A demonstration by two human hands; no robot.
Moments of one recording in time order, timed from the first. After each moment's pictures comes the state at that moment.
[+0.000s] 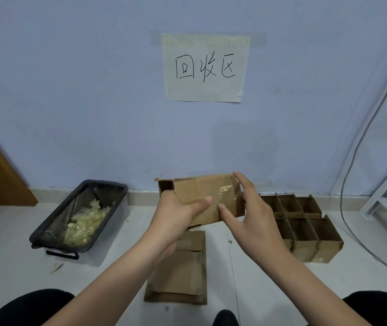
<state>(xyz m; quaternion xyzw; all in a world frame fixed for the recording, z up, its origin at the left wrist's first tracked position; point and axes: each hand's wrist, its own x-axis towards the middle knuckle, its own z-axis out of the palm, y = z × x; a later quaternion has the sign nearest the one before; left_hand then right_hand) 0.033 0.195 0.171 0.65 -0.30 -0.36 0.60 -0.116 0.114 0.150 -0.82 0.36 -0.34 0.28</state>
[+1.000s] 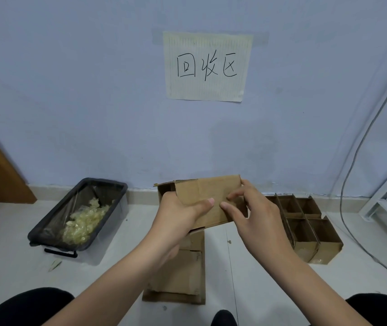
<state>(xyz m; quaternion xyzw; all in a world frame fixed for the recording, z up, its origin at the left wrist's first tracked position) 0.028 0.197 0.168 0.65 -0.29 -0.37 0.60 -0.119 0.110 0.148 -0.82 0.35 -0.38 0.23</state>
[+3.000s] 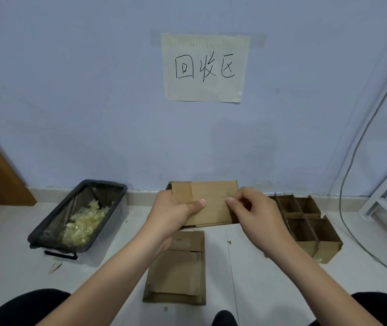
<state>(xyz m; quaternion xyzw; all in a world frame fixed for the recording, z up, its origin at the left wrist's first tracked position) 0.043 0.192 0.168 0.67 -0.27 -0.38 0.58 -0.119 0.100 0.164 -0.80 0.41 -0.30 0.32</state>
